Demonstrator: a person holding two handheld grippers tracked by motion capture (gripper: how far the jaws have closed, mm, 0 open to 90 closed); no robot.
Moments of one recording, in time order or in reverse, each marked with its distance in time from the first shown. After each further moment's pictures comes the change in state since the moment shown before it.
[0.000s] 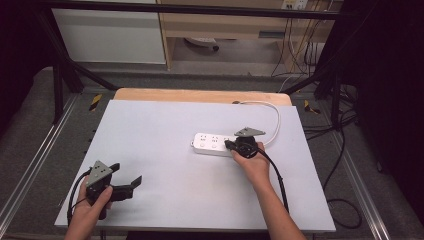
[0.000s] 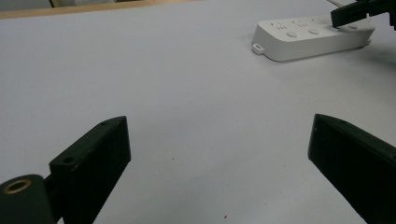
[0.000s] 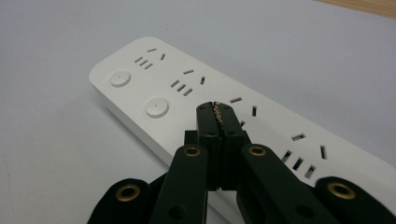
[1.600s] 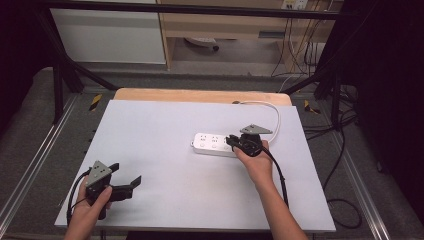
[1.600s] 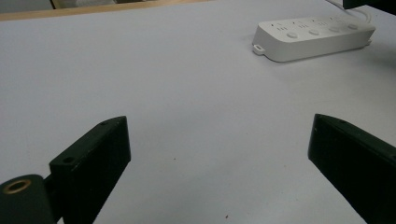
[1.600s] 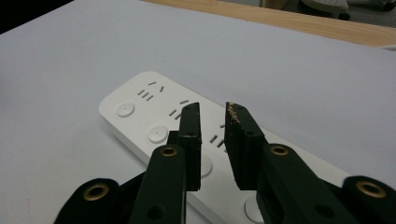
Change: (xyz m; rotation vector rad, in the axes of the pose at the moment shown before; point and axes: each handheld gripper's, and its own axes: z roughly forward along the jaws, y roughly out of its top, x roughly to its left) left arm 0.000 0.000 -0.001 -0.006 0.001 0.003; right arm -0.002 0.009 -0.017 -0.086 -0.007 0.043
